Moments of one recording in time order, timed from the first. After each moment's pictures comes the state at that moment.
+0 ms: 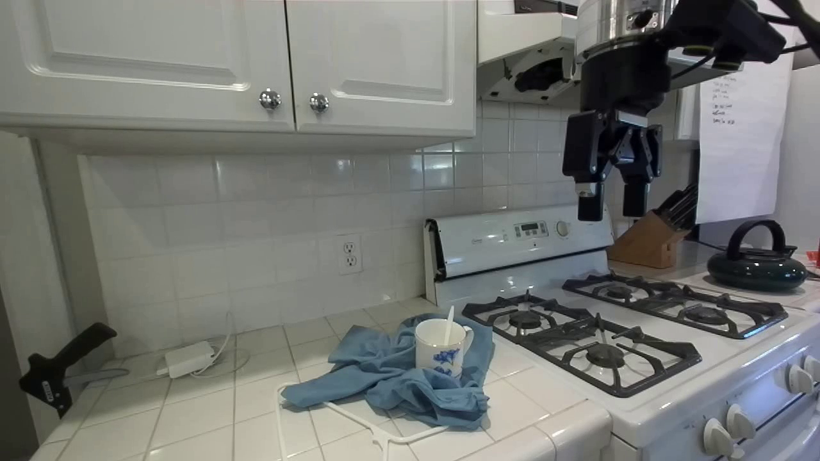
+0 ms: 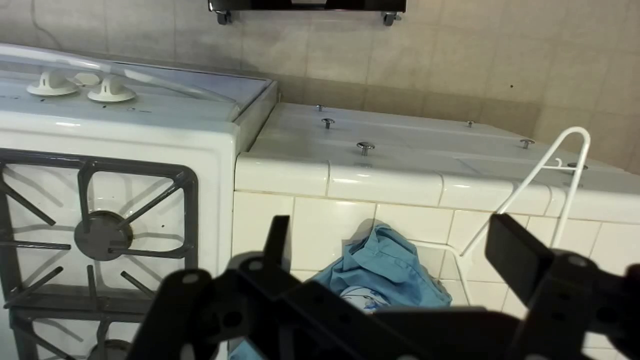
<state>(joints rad) 0.00 -0.65 0.00 -2.54 0.03 1.88 0.02</state>
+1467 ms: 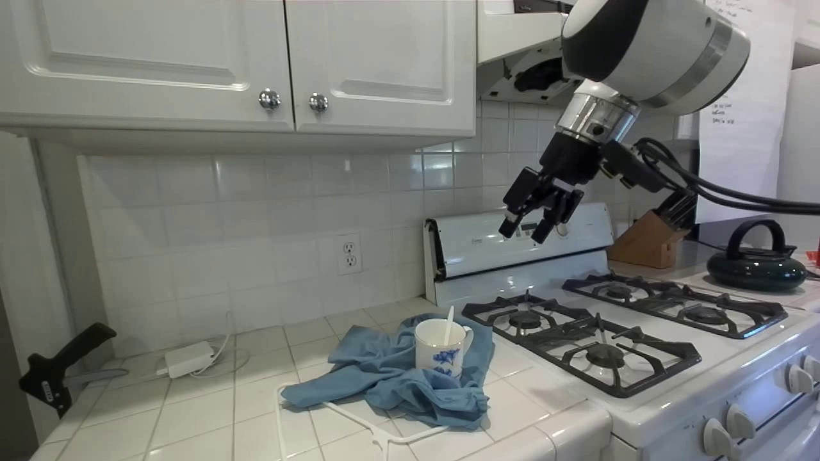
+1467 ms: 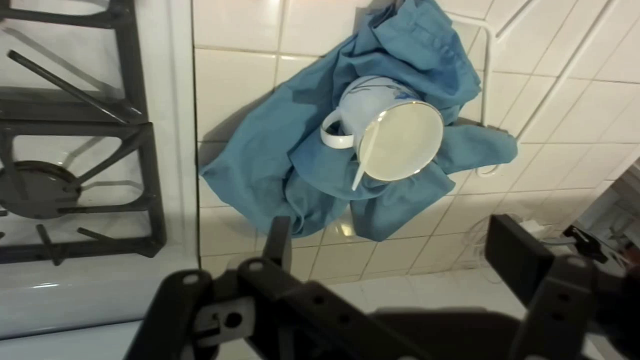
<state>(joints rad) 0.15 -0.32 -0.32 -2.54 0.43 2.60 -0.54</state>
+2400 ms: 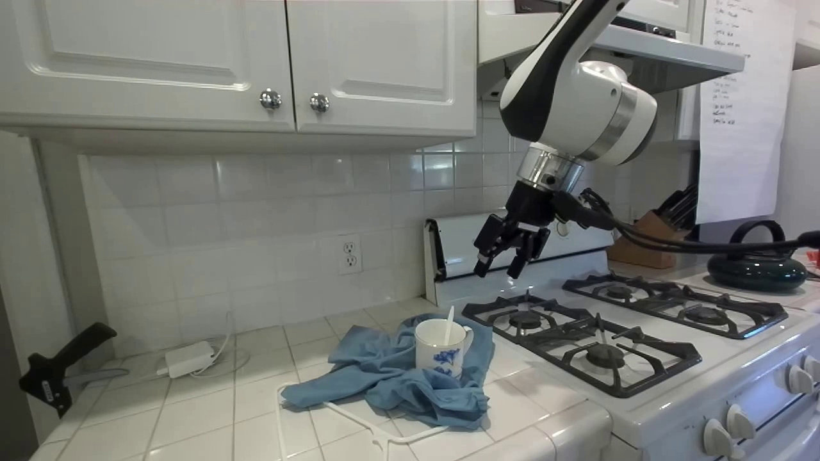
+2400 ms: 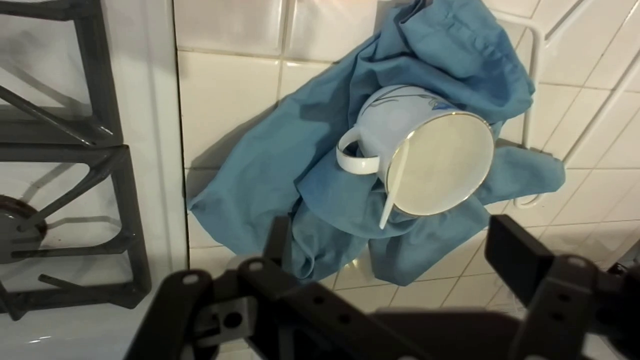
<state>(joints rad) 0.09 -0.03 -0.21 -2.40 0.56 2.64 -0.61</state>
